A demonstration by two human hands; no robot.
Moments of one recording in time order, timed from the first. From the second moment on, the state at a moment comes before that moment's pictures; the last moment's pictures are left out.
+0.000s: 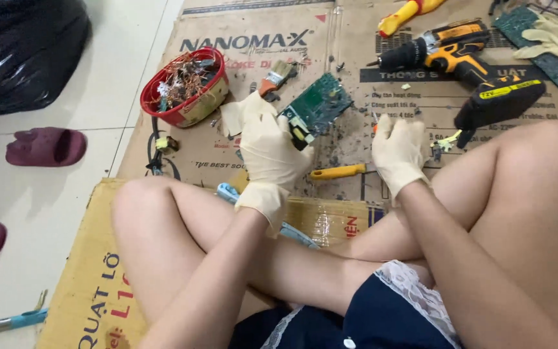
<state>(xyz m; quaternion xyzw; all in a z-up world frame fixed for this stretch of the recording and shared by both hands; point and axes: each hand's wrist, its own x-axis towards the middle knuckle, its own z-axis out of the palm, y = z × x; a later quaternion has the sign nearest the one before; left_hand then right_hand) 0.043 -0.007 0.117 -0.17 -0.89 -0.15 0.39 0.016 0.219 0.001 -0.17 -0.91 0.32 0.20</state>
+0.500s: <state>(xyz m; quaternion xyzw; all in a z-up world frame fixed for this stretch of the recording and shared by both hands) 0.072 0.005 0.085 -0.19 -0.90 -0.21 0.33 -0.006 0.214 0.013 -0.25 -0.69 0.68 -0.04</state>
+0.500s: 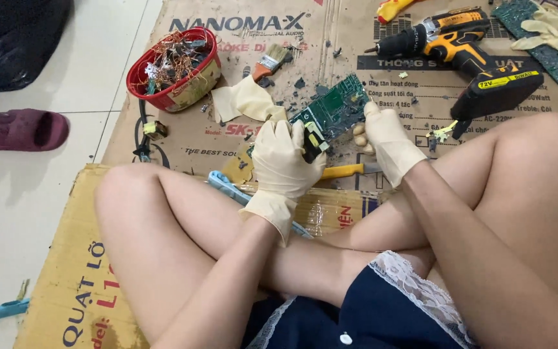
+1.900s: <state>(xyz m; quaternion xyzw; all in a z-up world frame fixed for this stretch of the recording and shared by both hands) -0.109 0.054 0.026 -0.11 -0.77 -0.63 0.08 0.029 0.194 0.052 0.10 -0.88 0.40 0.24</state>
